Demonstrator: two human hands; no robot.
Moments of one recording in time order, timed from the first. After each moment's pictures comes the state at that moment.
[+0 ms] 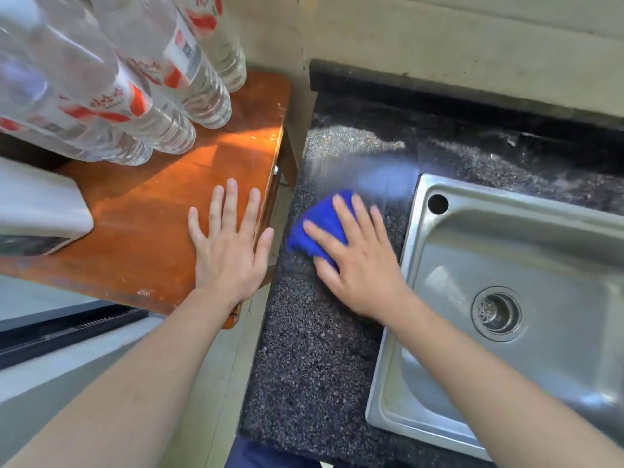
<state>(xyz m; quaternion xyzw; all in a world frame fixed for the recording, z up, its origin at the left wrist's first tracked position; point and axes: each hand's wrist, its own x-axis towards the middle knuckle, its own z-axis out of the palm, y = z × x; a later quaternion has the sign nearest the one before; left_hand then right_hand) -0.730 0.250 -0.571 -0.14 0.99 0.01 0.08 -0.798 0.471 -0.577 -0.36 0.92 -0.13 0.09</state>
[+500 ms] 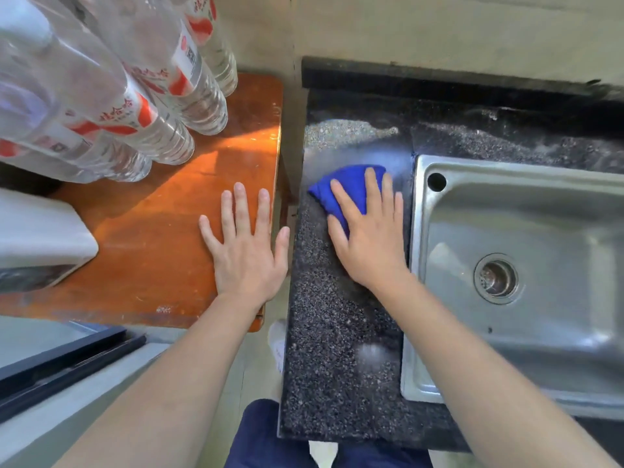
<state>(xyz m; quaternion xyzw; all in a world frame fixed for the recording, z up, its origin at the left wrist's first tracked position) -0.727 0.248 -0.573 -0.13 0.99 0.03 0.07 -0.791 0.436 -0.580 -0.12 0.98 -0.13 0.07</state>
